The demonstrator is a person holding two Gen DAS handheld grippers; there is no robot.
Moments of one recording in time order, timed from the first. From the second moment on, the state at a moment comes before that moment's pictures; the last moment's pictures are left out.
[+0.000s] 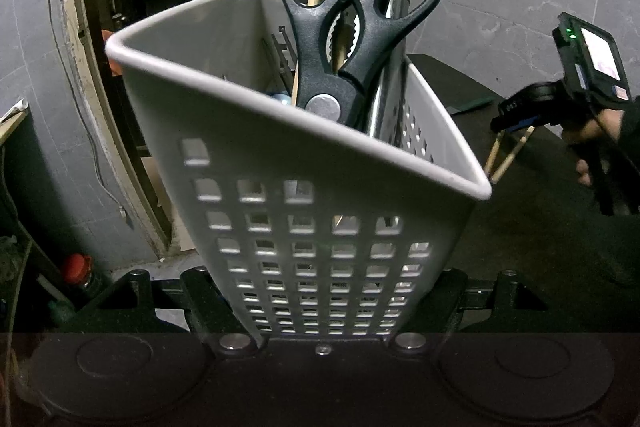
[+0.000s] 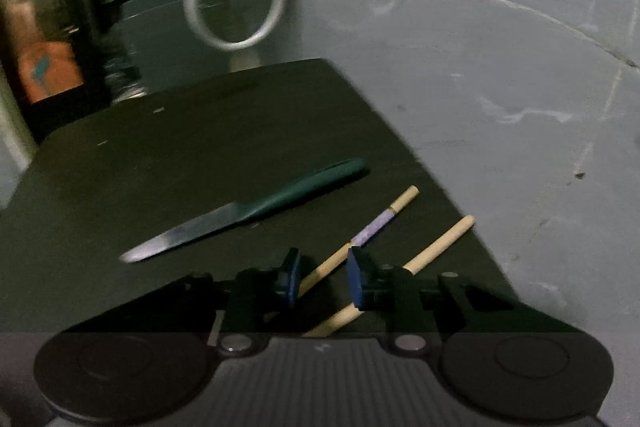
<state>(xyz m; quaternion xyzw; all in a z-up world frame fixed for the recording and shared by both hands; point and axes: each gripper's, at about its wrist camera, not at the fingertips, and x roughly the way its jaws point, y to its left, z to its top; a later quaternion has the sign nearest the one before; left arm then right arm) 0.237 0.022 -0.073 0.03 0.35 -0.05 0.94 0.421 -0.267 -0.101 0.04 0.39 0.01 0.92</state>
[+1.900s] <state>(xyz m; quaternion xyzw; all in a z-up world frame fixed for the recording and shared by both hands) 0.241 0.020 -0.077 0.04 0.35 -0.06 0.93 0.322 -0.296 -0.088 0.10 0.43 0.09 0.89</state>
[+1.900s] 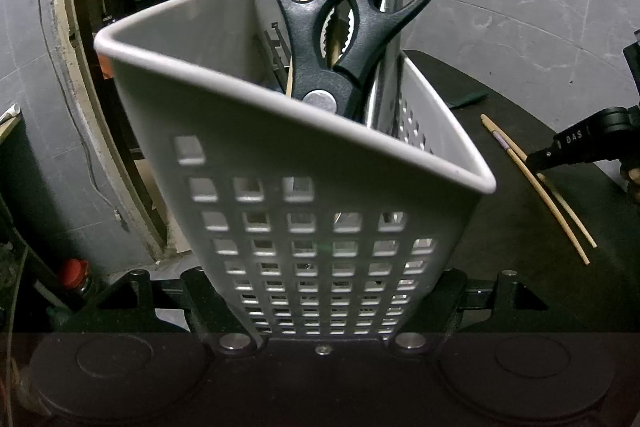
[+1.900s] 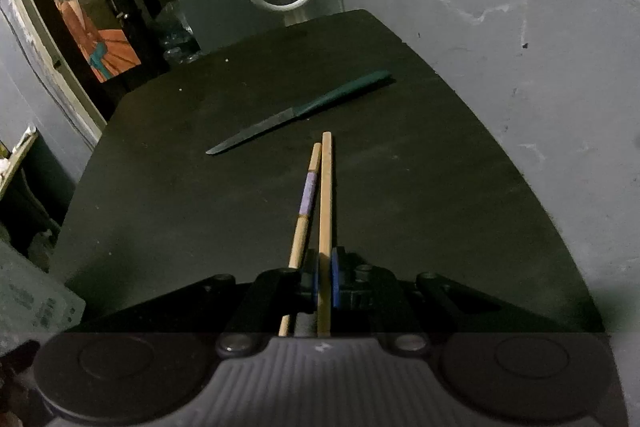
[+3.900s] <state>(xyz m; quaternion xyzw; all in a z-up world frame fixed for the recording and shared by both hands) 0.244 0.021 -0.080 0.03 0.35 -0.06 0.93 0.356 -0.236 -0.079 -0.09 0.49 0.18 0.85</state>
